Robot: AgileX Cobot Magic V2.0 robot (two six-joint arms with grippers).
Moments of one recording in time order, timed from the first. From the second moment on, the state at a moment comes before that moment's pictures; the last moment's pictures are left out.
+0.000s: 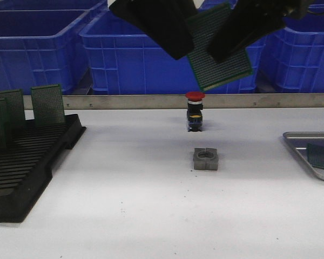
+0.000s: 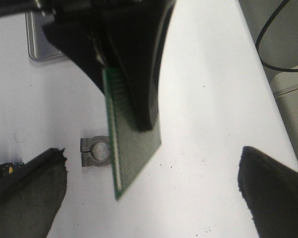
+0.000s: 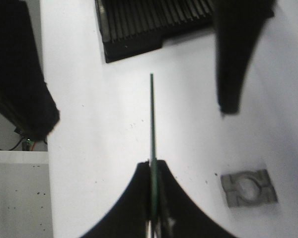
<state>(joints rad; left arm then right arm) -0.58 1.85 -1.78 -0.52 1.24 1.38 0.14 1.58 -1.23 0.88 1.11 -1.36</state>
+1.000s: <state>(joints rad) -0.58 1.85 -1.78 -0.53 1.24 1.38 -0.41 1.97 -1.23 0.86 1.10 -0.78</state>
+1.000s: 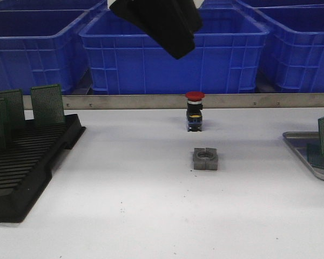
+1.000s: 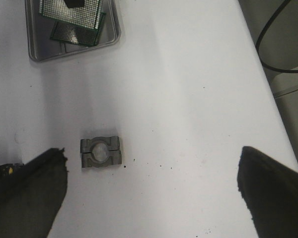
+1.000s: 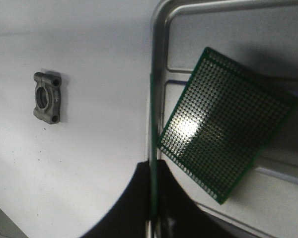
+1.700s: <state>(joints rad) -0.58 1.85 -1.78 -0.53 1.24 1.35 -0.41 1.99 -1.23 0.87 1.02 -0.77</state>
